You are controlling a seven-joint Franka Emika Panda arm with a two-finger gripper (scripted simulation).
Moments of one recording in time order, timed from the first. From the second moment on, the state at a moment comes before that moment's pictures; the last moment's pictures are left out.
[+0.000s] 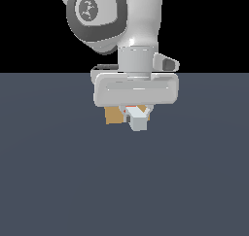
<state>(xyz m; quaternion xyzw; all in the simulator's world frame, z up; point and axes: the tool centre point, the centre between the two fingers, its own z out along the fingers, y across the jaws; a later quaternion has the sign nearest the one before) 0.029 -0.002 0.083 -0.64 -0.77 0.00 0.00</state>
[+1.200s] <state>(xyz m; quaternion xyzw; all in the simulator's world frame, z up) 0.033 0.028 0.087 -0.64 -0.77 0.00 0.00</state>
